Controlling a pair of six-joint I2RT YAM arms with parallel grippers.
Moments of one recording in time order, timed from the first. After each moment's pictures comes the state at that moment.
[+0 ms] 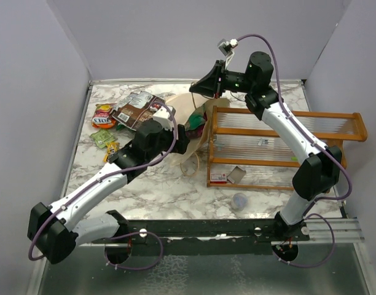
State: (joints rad) left arm -0.66 1.06 0.87 -0.17 -0.04 -0.35; right arm 0.43 1.72 1.64 0.18 -0.98 0.49
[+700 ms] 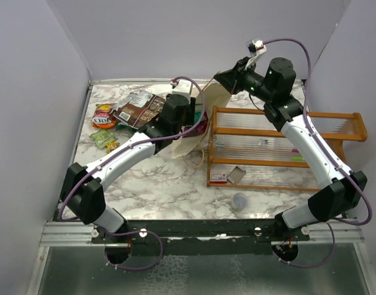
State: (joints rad) left arm -0.70 1.48 1.24 -0.14 -0.40 -0.24; right arm 0.39 1.49 1.53 -0.02 -0.46 0.24
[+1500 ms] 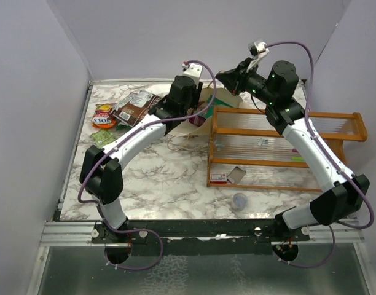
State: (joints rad) left arm -0.63 1.76 1.59 -0.13 -0.36 -0.05; right arm 0.39 1.42 1.45 0.03 -0.39 0.18
